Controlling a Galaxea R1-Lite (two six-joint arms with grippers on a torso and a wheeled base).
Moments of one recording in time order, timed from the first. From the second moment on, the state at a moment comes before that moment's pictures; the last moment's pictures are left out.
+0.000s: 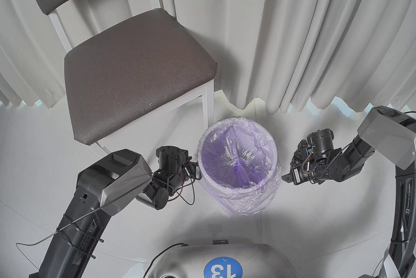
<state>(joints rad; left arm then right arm) -0.41 2.80 -1.52 -0.94 -0.02 -0.07 0.20 2.34 -1.04 -0.47 -0.05 -0.07</state>
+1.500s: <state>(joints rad) -0.35 2.70 -1.40 -1.04 -0.06 0.08 0.15 2.10 -0.77 -0.58 -0.05 -0.08</state>
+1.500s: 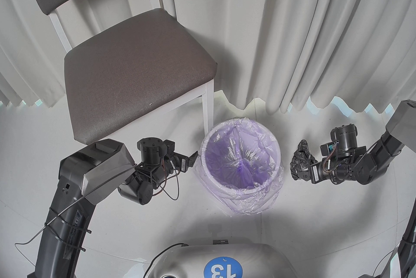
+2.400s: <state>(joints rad) -0.37 2.70 -1.42 -1.00 0.02 0.13 0.12 2.06 -0.57 -0.86 -0.02 -0.08</state>
